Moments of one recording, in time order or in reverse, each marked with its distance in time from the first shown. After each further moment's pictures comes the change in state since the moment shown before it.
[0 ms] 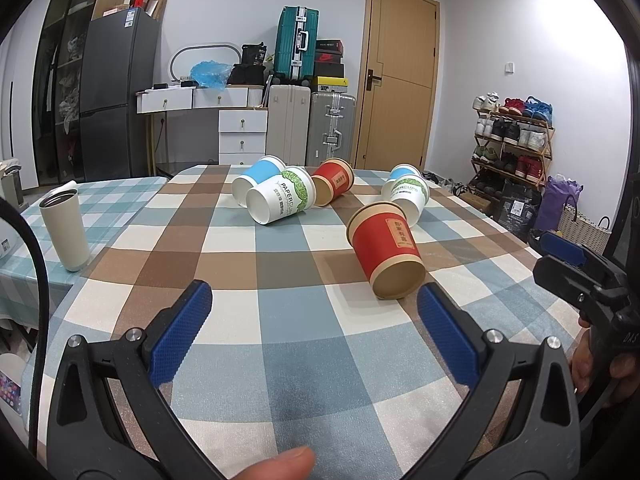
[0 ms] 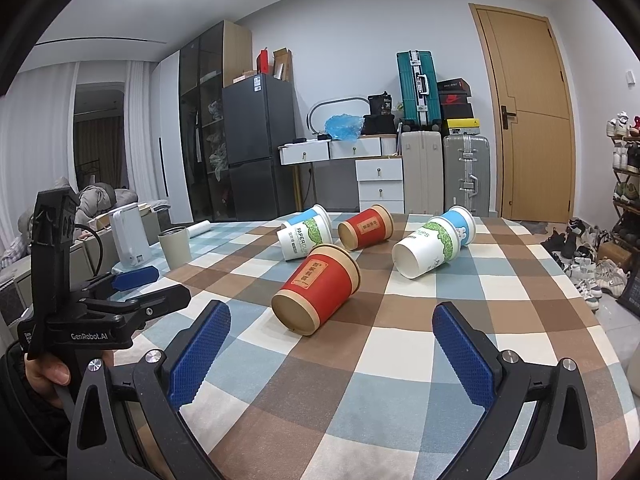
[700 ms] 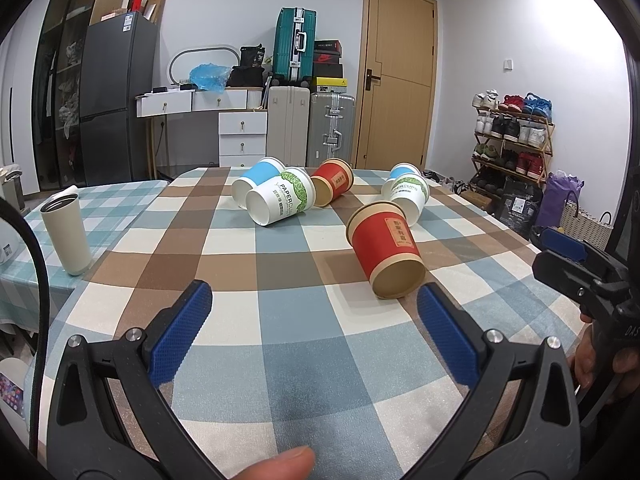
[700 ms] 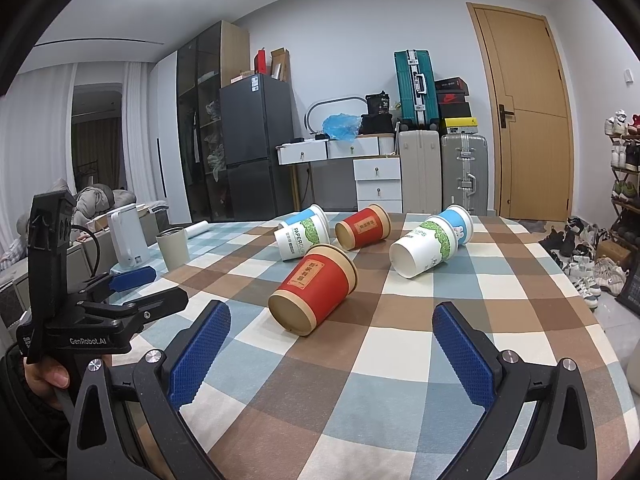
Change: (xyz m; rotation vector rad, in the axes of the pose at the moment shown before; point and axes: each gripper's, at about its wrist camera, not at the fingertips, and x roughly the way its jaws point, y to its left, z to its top) left arm 0.000 0.001 0.000 0.004 -0.001 0.002; right arm 0.000 -0.001 0.000 0.000 0.001 -0.003
